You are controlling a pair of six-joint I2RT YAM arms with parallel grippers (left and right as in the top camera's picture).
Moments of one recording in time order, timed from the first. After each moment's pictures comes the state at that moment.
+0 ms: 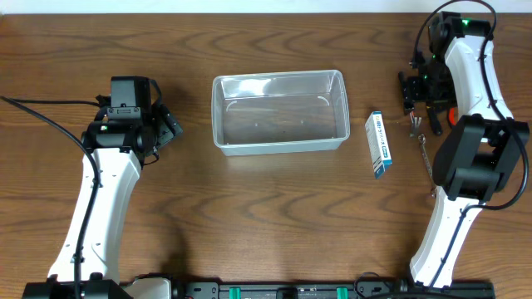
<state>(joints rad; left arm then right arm) 0.02 1.40 1.12 -0.85 -0.19 -0.56 -0.12 2.30 2.09 -1.43 0.09 -0.12</state>
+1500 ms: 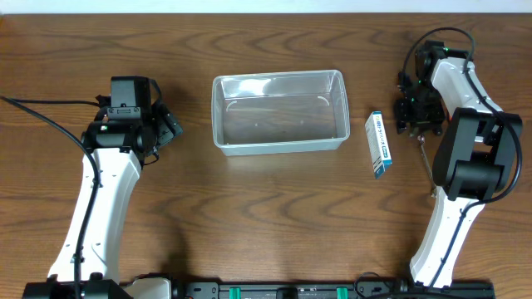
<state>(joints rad) 0.02 1.40 1.12 -0.85 -0.19 -0.56 -0.12 2.30 1.79 -1.18 0.09 -0.13</state>
